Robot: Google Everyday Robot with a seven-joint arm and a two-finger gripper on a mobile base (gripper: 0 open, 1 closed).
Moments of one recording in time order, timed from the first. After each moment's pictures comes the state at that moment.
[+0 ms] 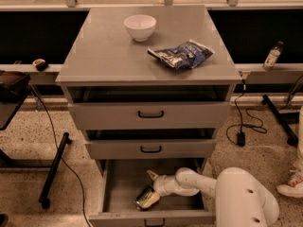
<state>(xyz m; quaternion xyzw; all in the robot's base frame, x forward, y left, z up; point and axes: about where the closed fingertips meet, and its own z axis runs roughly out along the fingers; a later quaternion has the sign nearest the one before) 0.579 0.020 0.163 -0.60 0.67 0.26 0.35</state>
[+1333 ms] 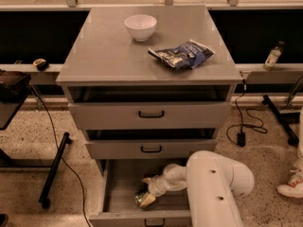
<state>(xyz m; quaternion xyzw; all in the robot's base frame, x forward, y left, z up) 0.573 0.032 0.125 -0.64 0.69 0.22 0.25</state>
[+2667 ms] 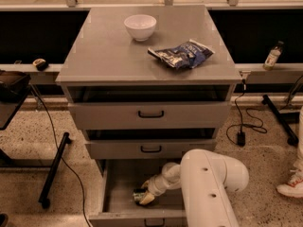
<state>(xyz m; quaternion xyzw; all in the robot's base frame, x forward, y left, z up) 0.570 0.032 0.117 -0.65 0.69 0.23 0.22</state>
